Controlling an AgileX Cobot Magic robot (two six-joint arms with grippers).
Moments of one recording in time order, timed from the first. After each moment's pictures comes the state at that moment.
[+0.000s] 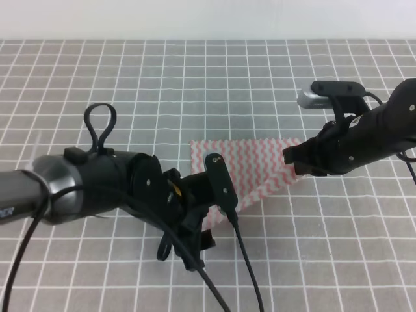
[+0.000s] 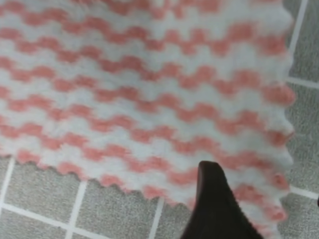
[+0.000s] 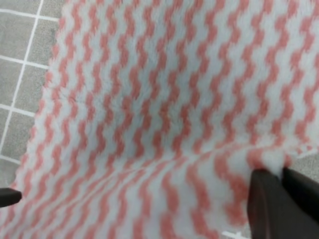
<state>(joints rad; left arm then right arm) -0.67 1.76 -1.01 -0.35 0.42 1.04 0.35 1.70 -1.15 0.43 0.58 -0.16</state>
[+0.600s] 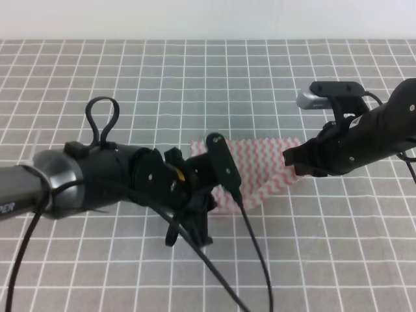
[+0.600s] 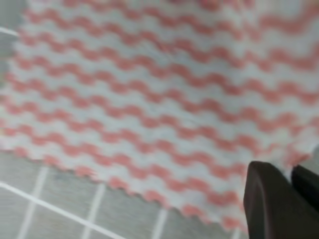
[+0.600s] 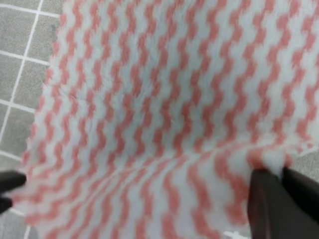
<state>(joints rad) -0.66 1.77 -1.04 -0.30 0.32 0.97 0.35 1.70 -1.15 0.42 0.59 -0.18</state>
